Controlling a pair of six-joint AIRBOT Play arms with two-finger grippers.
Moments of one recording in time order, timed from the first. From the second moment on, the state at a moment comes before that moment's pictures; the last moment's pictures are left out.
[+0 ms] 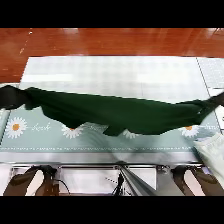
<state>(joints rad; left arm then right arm) 0.23 -0.70 1.07 0.94 -1.44 -1.40 -0.29 -0.81 1.22 -1.23 1.56 1.54</state>
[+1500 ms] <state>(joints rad) 0.34 -1.35 1.13 0.93 -1.33 -1.34 -0.37 -1.31 1.27 -1.22 1.22 1.39</state>
